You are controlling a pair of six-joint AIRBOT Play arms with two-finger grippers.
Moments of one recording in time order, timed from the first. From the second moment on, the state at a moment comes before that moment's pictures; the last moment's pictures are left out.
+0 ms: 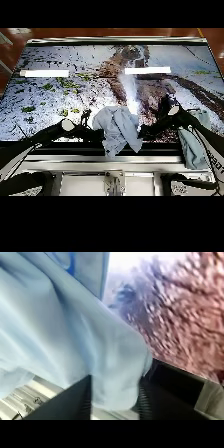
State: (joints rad) left arm -0.57 -1.32 0.67 0.59 -0.72 -1.46; right arm 0.04 -1.46 0.75 -0.93 1.23 1.28
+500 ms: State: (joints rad) left arm -0.41 -1.09 0.74 0.83 -0.83 -1.49; right arm 0.06 -1.34 0.84 -0.91 1.17 1.27
